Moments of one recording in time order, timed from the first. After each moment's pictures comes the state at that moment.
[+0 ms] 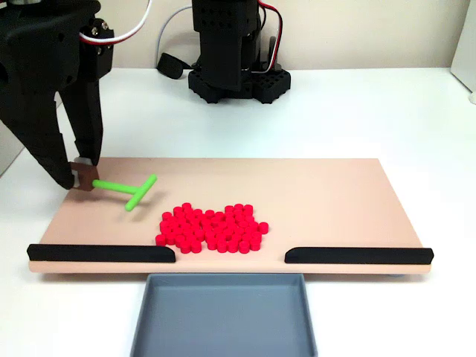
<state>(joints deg) 25.5 58.1 57.6 91.7 -184.3</state>
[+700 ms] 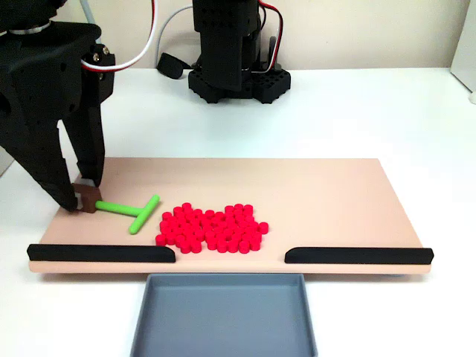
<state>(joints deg) 24.4 52.3 52.5 91.8 -184.3</state>
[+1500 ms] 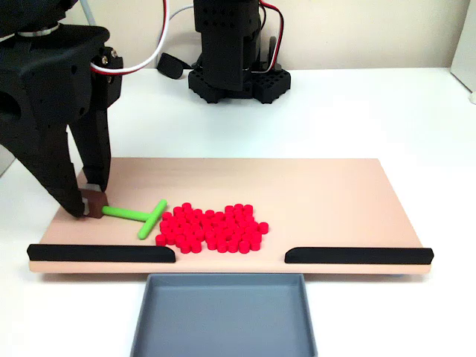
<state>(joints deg) 22.7 51.5 51.6 91.2 -184.3</state>
